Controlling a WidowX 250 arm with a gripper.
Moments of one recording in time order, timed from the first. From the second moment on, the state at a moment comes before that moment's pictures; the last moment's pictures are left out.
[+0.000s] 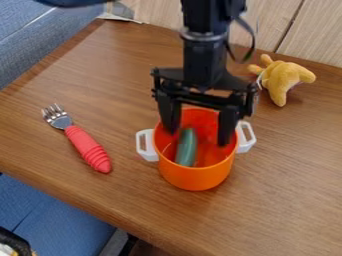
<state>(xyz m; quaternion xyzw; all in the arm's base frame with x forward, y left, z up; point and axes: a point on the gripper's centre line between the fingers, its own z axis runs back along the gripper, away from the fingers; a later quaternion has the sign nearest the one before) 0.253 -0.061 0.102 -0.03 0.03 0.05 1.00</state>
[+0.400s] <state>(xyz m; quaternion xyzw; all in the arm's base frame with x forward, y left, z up) 0.256 -0.067 0.081 0.00 0.04 0.04 1.00</state>
